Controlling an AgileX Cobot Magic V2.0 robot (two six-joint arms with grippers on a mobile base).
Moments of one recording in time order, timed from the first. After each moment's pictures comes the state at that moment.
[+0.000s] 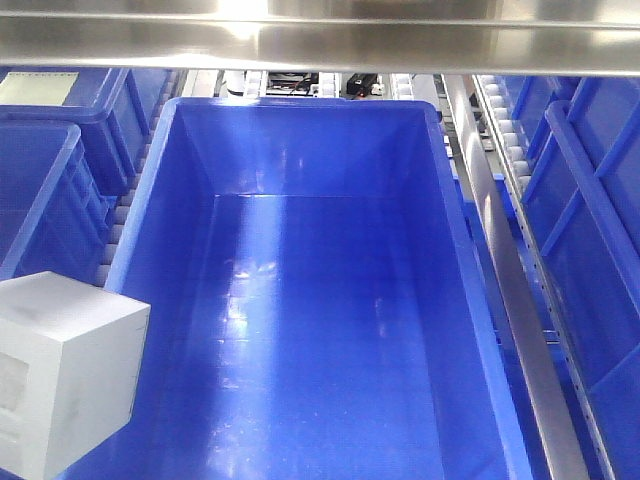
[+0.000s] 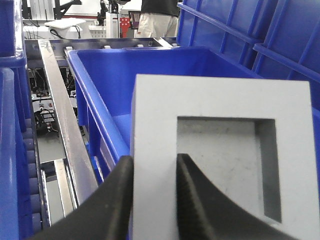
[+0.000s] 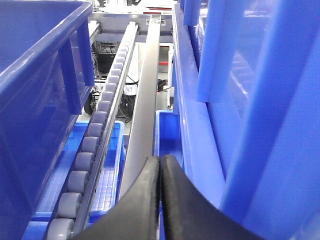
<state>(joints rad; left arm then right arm) -0.51 0.21 -0.31 0.26 0.32 -0.34 -0.01 -0.02 0.03 -0.04 0.20 -0.01</state>
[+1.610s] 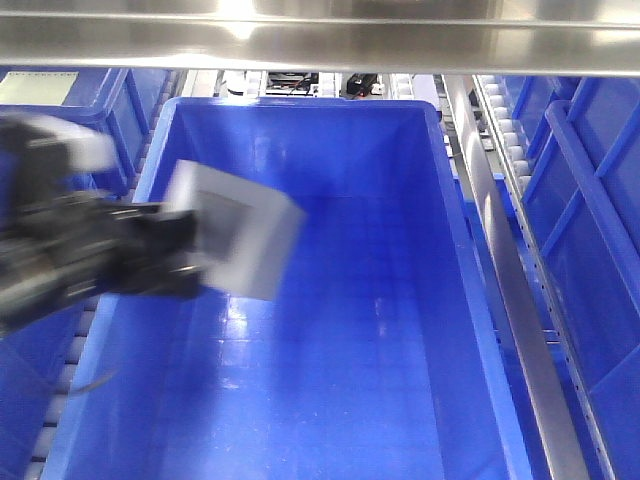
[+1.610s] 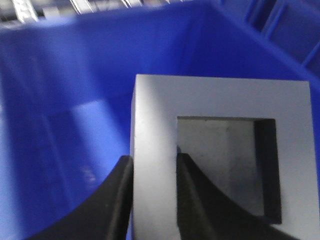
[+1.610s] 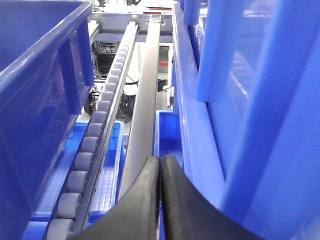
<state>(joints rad) -0.55 1.21 -0.82 0.26 0.14 -0.34 -0.01 -0.02 0.03 -0.04 0.20 -0.01</state>
